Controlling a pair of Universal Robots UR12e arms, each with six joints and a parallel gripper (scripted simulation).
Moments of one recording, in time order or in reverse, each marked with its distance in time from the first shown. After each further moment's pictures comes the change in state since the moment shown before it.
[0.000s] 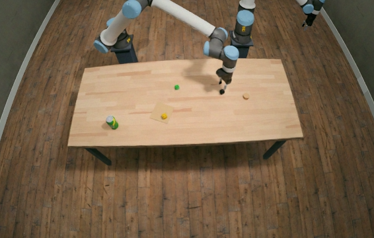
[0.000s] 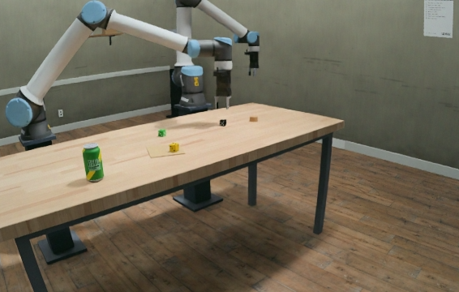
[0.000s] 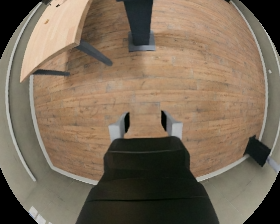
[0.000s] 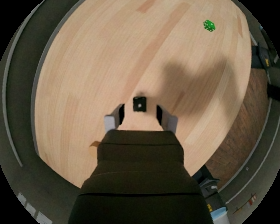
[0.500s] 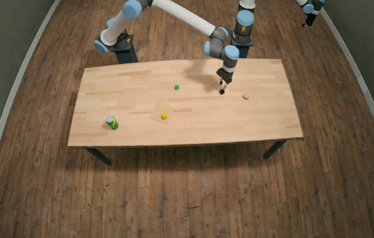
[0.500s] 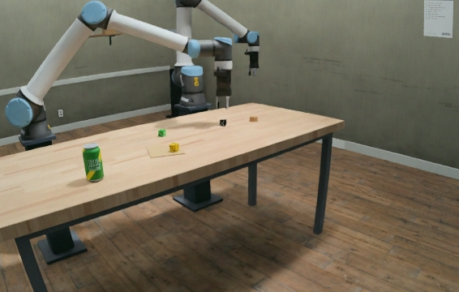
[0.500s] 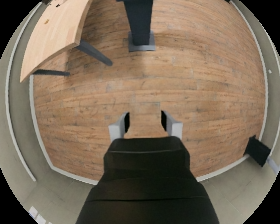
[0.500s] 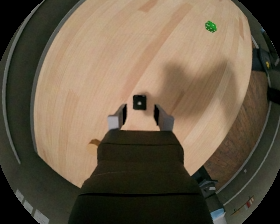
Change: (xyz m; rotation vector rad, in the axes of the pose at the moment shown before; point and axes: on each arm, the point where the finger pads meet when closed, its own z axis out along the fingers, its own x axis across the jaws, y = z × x) left arm 0.000 0.000 0.000 0.000 0.000 0.000; right arm 0.000 0.004 0.000 0.000 0.000 -0.025
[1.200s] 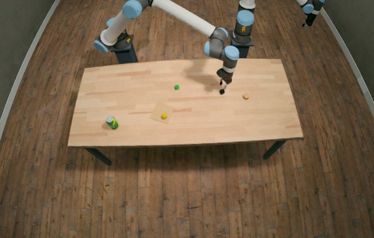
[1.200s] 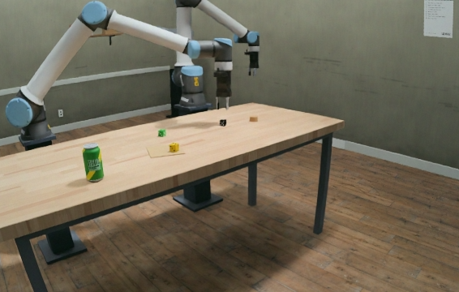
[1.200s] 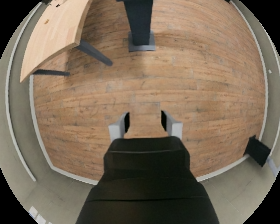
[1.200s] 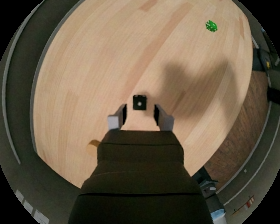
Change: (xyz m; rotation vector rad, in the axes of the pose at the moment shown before) left arm 0.000 0.000 0.000 0.000 0.000 0.000; right arm 0.000 0.000 0.004 0.000 0.000 0.000
